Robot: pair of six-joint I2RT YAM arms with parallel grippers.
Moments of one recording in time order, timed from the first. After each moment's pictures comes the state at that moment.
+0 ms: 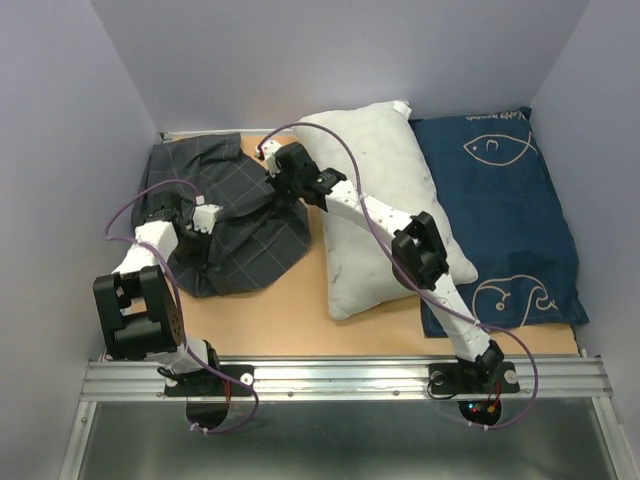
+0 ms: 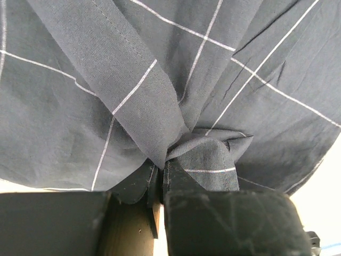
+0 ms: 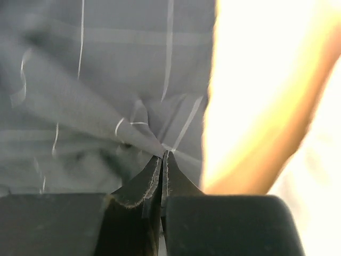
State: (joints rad) left arm 0.21 1.48 0.94 -0.74 0.24 0.50; right arm 0.78 2.44 2.26 -0.44 0.07 -0.12
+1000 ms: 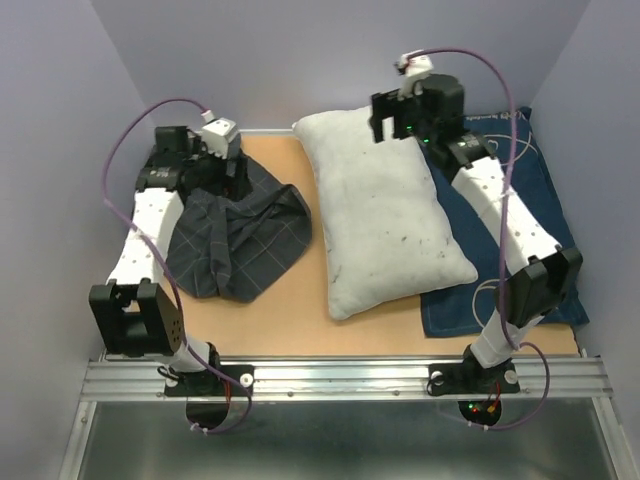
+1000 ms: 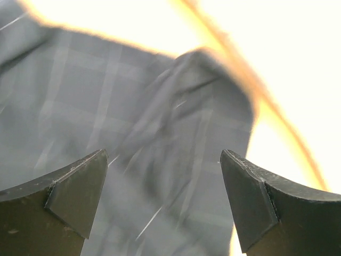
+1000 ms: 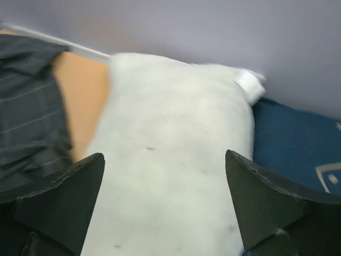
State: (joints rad) left arm 0.05 1.45 1.38 -0.63 0.52 0.30; right arm 0.44 1.71 1.84 -0.37 0.05 -0.04
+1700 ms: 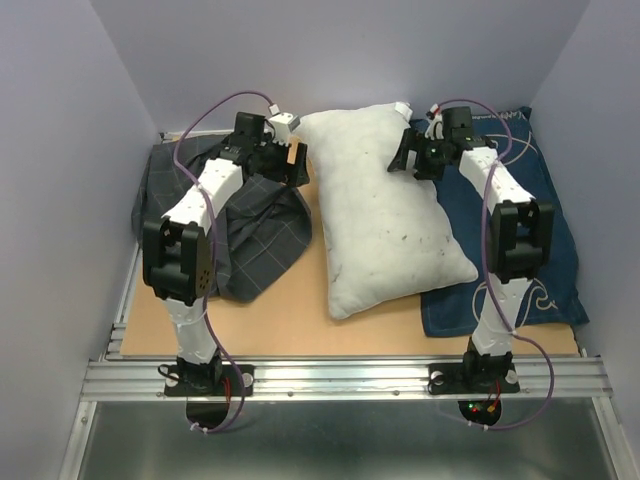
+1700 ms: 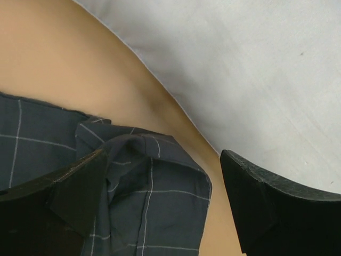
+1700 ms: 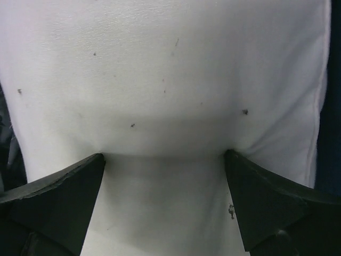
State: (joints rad) left arm -0.28 1.89 1.65 -0.49 0.43 0.03; right arm 0.09 2.02 1.79 -0.58 -0.42 0.30
